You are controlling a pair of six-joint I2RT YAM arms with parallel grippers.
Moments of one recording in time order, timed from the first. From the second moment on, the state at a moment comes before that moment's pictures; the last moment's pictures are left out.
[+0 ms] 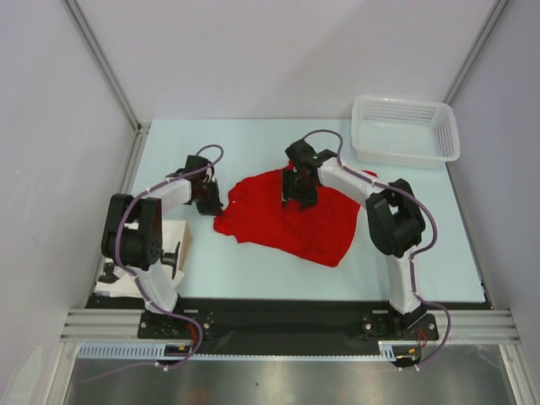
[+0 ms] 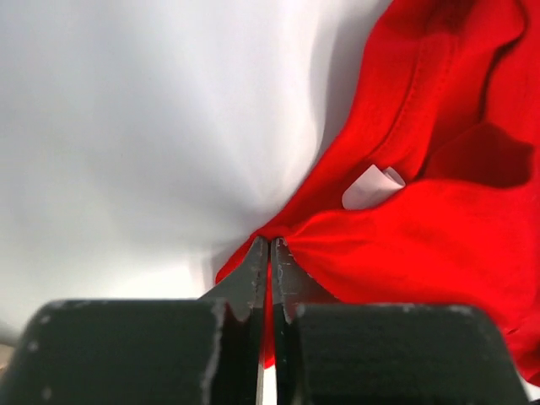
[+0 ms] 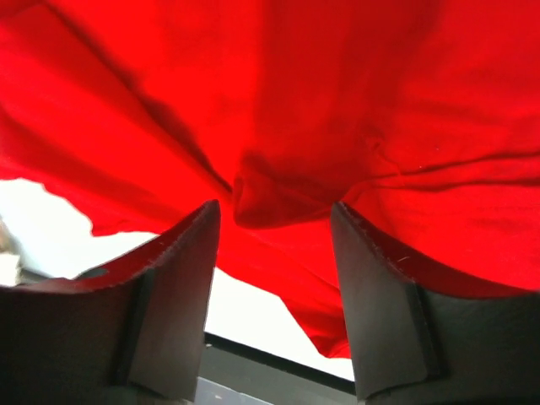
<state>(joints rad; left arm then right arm) -0.15 1.79 1.07 -0.43 0.16 -0.38 0.58 2.04 1.63 -0.73 -0.12 0.59</state>
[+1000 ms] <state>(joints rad) -0.27 1.22 0.91 -0.54 0.09 -0.39 0.28 1.33 1.03 -0.90 0.03 0.52</state>
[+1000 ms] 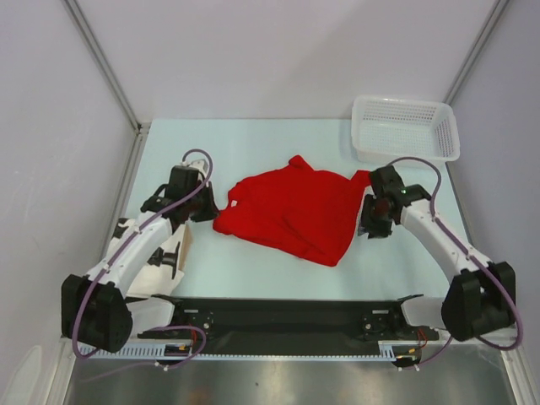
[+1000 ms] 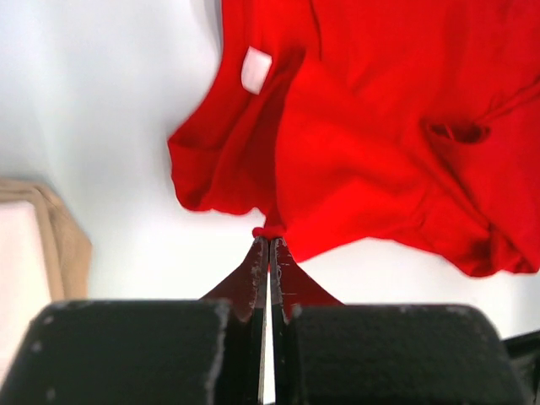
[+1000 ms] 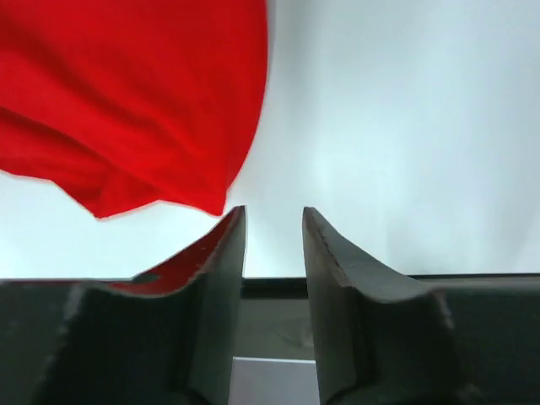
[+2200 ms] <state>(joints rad) -0.30 1.16 0.85 -0.58 0.10 -0.37 0.69 2.13 1.70 -0.94 0.14 0.40</state>
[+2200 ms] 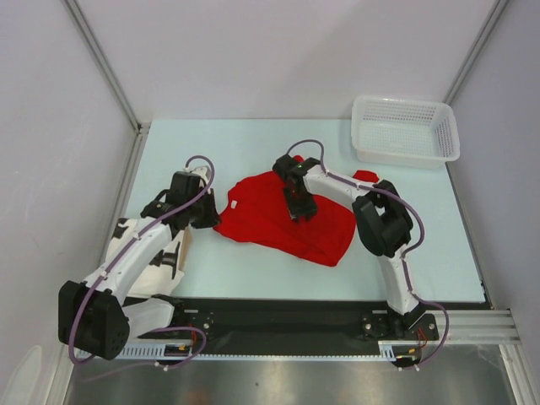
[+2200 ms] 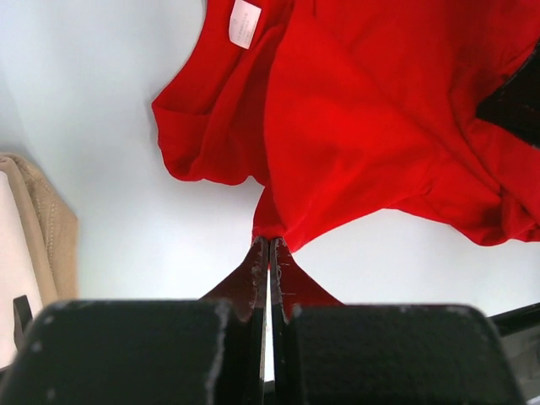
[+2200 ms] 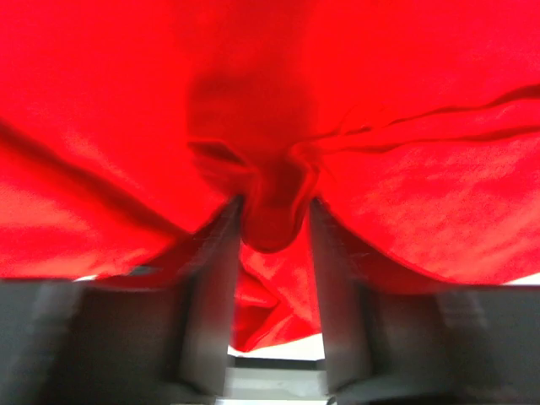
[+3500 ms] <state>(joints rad) -0.30 1.12 0.86 -0.59 0.10 -0.40 0.17 1.15 0.79 -0.95 -0.28 0.77</state>
